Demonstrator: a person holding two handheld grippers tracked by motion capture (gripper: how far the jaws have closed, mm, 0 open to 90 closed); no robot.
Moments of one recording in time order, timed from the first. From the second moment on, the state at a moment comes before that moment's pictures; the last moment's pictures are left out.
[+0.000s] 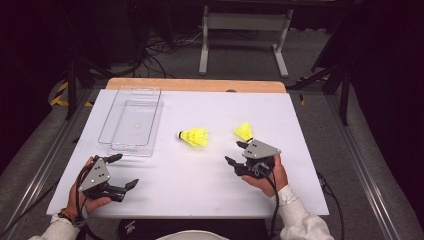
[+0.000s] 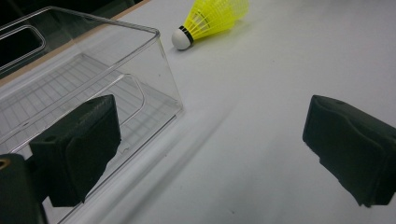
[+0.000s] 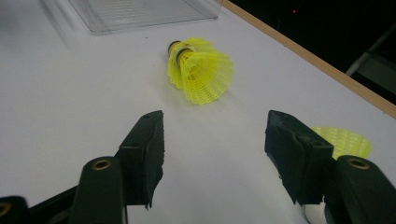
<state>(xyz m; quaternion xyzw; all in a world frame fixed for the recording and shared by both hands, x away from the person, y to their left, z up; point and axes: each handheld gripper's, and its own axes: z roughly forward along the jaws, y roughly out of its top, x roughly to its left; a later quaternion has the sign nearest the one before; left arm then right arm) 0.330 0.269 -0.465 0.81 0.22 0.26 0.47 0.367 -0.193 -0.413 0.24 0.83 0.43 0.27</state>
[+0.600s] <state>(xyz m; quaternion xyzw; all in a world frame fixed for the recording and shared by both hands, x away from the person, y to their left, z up) 0.331 0.268 -0.466 0.82 0.22 0.25 0.47 0.374 -0.208 -0.421 0.28 0.82 0.40 0.30</state>
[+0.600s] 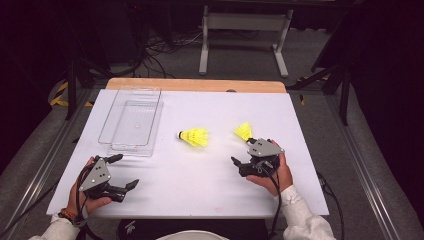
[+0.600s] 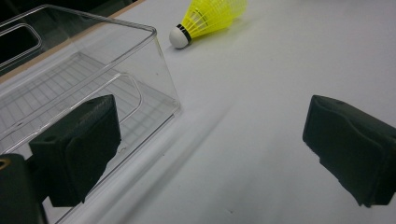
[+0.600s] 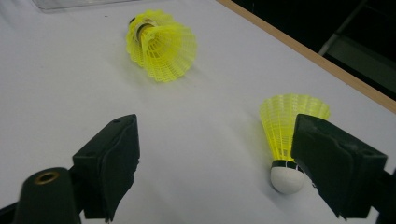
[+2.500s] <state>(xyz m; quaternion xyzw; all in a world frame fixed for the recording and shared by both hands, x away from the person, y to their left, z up) 0.332 0.267 -0.466 0.82 0.22 0.26 0.47 0.443 -0.235 -0.455 0.37 0.82 0.36 0.26</state>
